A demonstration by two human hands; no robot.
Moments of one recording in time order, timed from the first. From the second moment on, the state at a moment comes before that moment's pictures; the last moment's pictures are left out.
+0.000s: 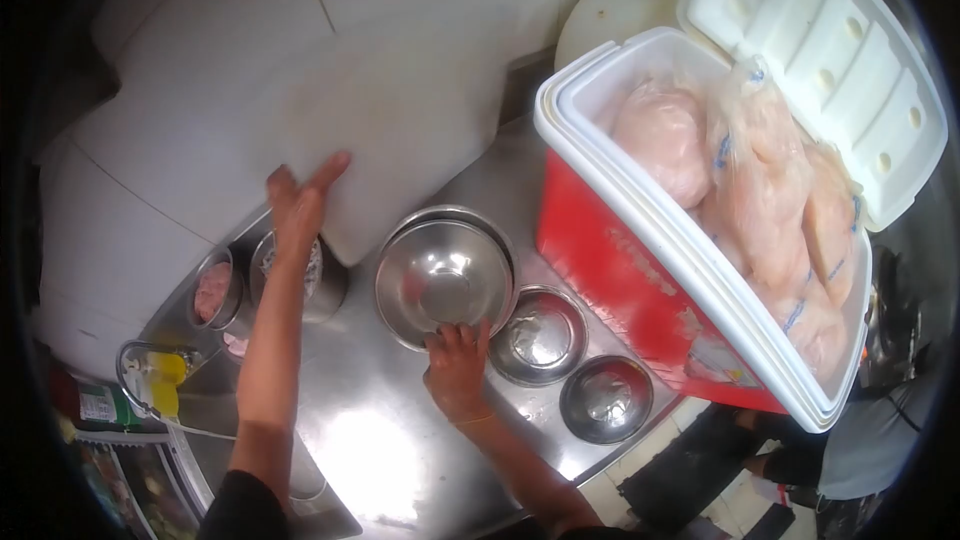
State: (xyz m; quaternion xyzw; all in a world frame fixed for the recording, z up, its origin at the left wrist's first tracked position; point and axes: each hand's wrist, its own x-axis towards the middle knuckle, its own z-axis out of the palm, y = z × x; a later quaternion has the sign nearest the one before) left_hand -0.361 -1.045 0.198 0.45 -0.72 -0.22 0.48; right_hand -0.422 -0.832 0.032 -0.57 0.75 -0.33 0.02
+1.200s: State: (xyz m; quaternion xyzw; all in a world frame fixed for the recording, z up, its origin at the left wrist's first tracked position) left_hand 0.000 -0.741 0.018 0.43 -0.77 -0.33 0.34; right_hand -0.142 -0.471 0.036 -0.15 0.86 -0.42 0.25
